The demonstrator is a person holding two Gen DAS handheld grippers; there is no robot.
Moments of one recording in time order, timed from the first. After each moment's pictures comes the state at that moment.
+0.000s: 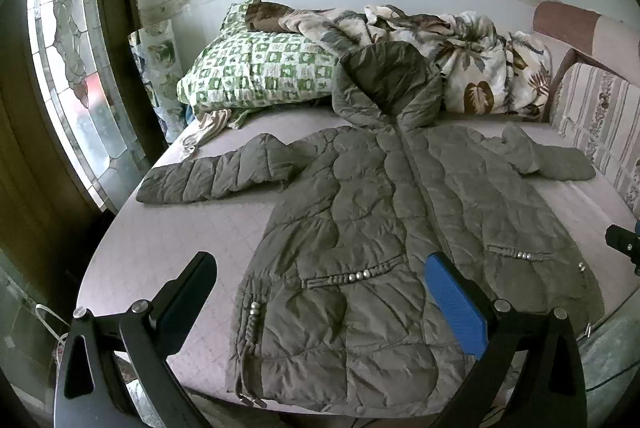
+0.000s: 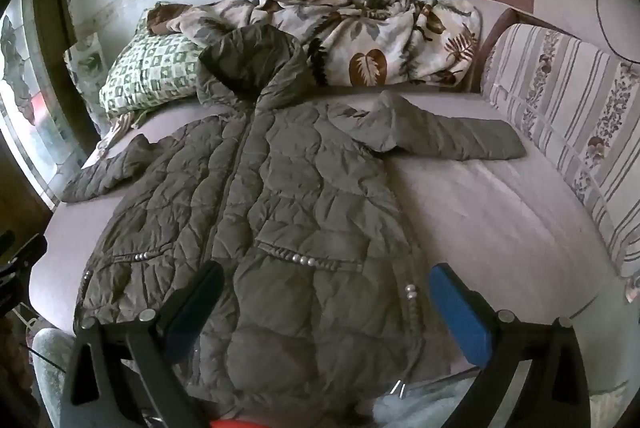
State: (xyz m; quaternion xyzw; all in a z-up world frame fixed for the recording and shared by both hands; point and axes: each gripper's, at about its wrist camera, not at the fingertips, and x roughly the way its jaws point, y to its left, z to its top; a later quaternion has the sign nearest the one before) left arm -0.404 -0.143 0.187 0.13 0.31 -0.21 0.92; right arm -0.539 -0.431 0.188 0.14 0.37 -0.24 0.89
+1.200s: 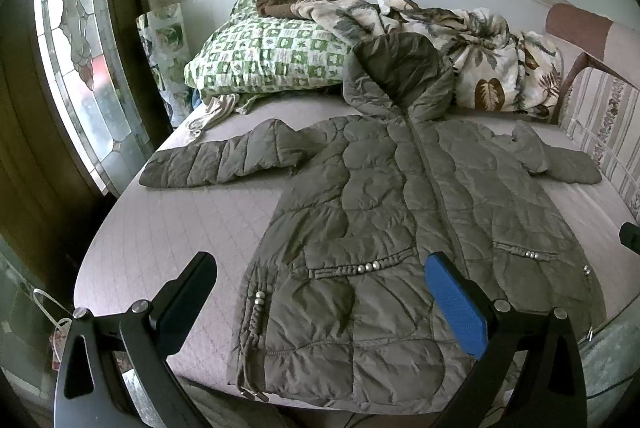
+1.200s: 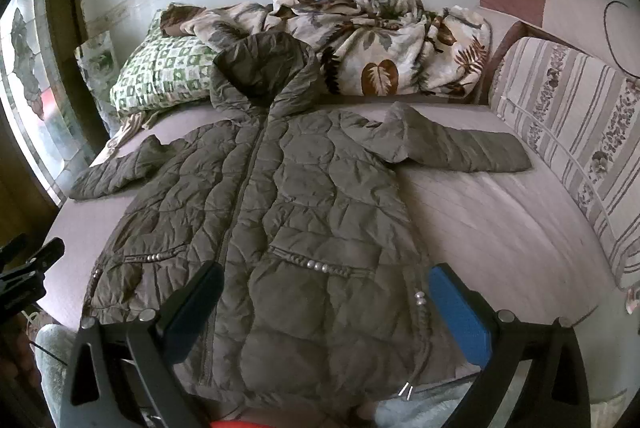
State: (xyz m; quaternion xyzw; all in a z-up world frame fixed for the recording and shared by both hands) left arm -0.394 -0.135 0.179 0.11 0.34 -0.19 0.92; right arm -0.534 -0.416 0.200 0.12 0.37 -0.23 0.89
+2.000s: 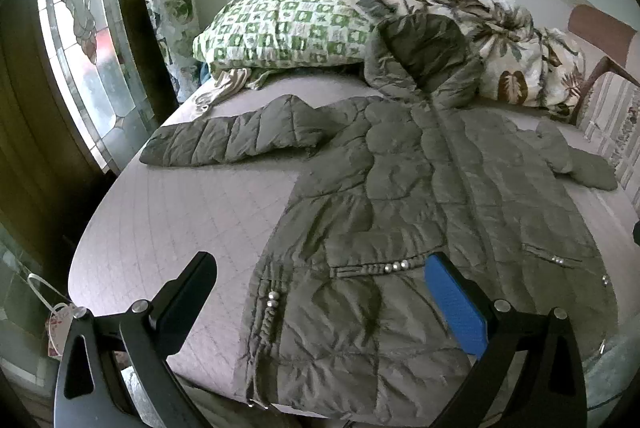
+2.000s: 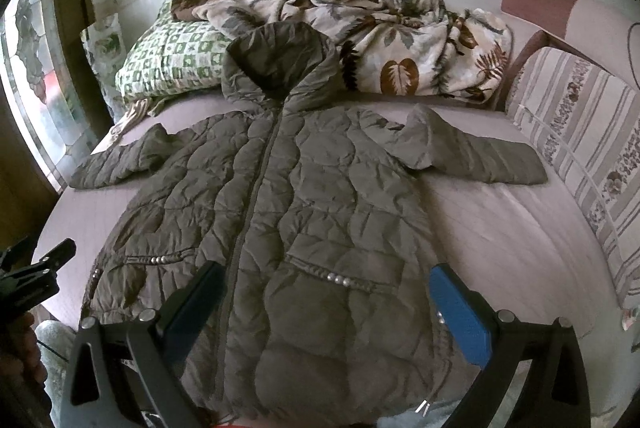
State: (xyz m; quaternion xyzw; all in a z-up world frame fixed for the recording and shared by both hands) left arm -0.352 -0.123 0.152 0.10 0.37 -0.17 0.91; right arm -0.492 -0.404 0.194 0.08 0.38 -0.22 0.90
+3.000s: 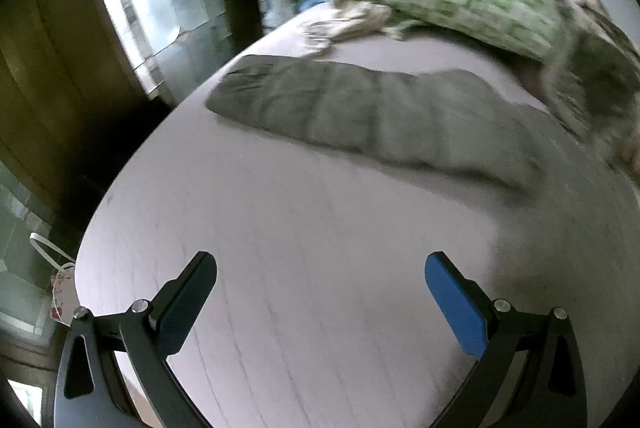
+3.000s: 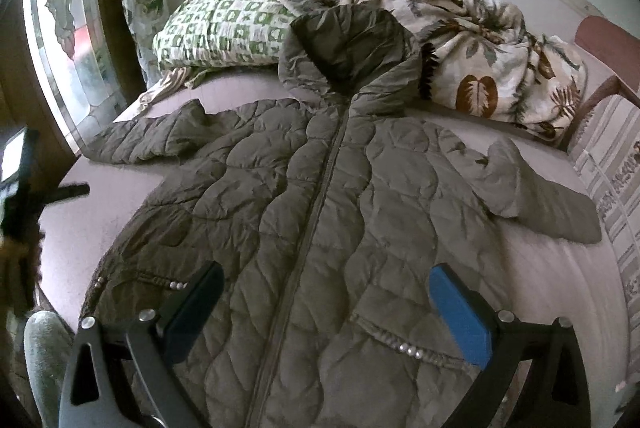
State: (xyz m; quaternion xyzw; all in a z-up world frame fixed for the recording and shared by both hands) left arm -0.125 -0.011 0.083 0.02 0.48 -0.01 0.88; right arm -0.382 -0.378 0.168 0.04 0.41 -0.14 0.90
